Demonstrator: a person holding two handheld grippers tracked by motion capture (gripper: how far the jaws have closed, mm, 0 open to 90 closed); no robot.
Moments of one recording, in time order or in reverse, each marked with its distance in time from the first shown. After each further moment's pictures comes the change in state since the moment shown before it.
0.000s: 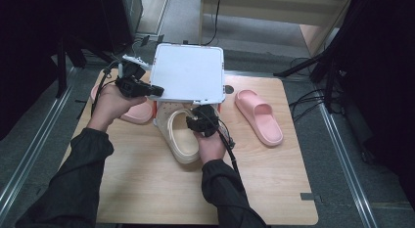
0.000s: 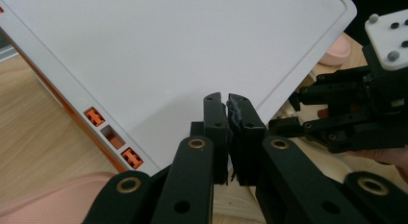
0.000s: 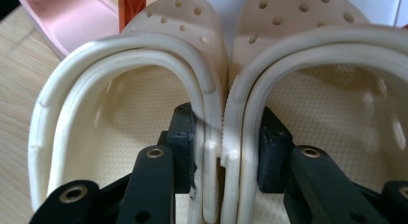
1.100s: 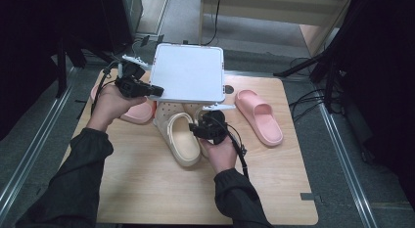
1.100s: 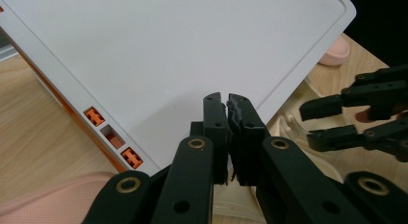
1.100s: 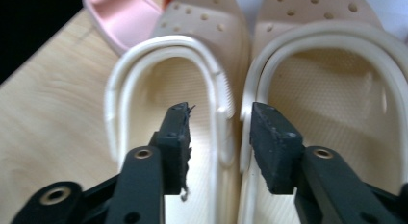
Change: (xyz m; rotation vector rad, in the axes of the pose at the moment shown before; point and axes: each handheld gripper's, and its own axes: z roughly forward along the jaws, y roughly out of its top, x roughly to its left) left arm 0.000 0.000 0.000 -0.001 -0.002 -0.002; right arm -0.012 -0.014 -0.040 -0.008 0.154 0.016
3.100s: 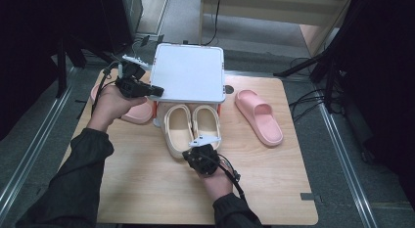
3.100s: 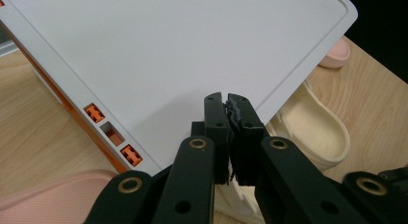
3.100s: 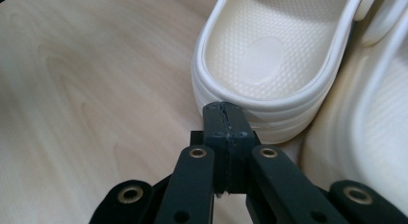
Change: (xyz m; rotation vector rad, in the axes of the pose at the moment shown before) left arm -0.001 0.000 0.000 0.000 0.001 -0.018; right arm 0.041 -0.073 0.001 0.073 0.085 -0.223
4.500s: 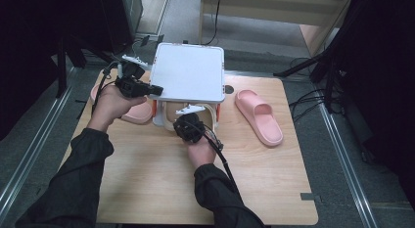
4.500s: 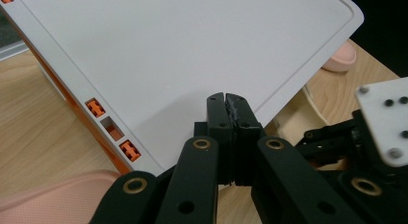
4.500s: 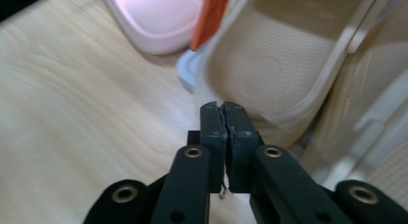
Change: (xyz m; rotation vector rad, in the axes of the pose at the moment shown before) left arm 0.002 -0.001 0.000 -0.015 0.018 -0.011; right arm -0.027 0.073 0.055 -0.050 -0.093 0.043
